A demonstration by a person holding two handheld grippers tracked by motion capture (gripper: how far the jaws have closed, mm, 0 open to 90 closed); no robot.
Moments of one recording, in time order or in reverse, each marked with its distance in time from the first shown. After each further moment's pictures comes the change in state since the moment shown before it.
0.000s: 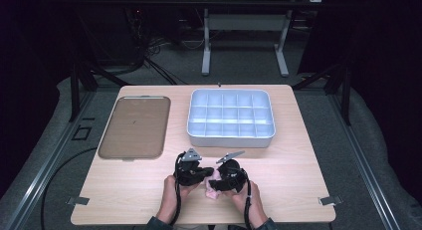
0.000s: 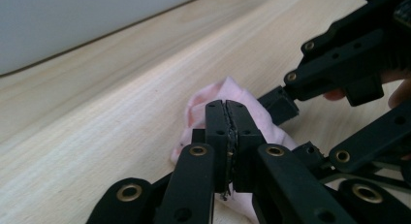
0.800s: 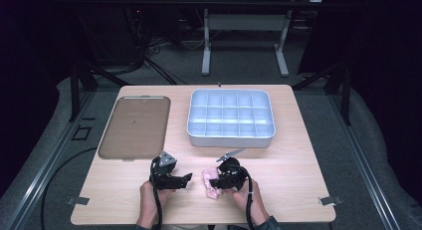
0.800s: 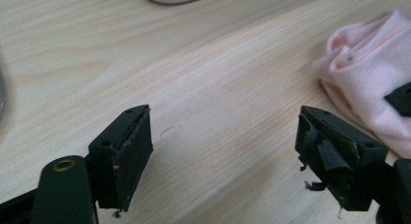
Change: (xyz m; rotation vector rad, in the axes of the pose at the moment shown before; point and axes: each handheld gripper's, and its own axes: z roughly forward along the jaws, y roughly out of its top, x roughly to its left) left arm 0.033 -0.039 -0.041 0.038 0.288 -0.051; right arm -0.007 0.006 -0.004 0.085 0.088 -0.004
